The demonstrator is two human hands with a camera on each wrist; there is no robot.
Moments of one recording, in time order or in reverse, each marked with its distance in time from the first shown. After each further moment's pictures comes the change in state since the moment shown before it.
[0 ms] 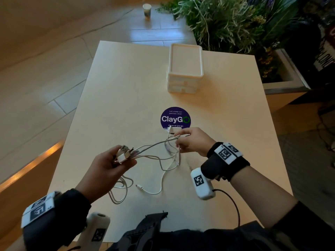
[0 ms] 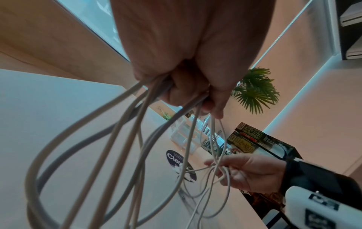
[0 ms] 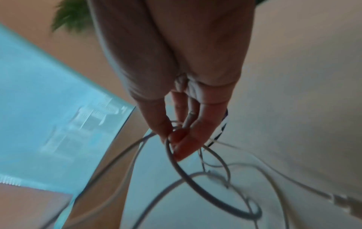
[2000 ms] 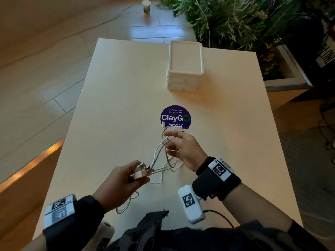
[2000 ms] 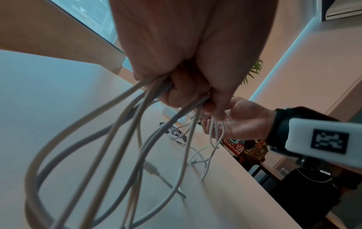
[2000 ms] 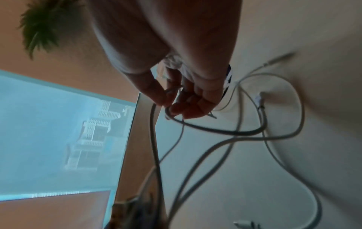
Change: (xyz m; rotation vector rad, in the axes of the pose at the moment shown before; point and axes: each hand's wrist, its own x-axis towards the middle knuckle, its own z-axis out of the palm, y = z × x) left_hand -0.011 -0.034 0.023 0.167 -0.217 0.022; right_hand -0.011 0.016 0.039 0.405 0.032 -0.098
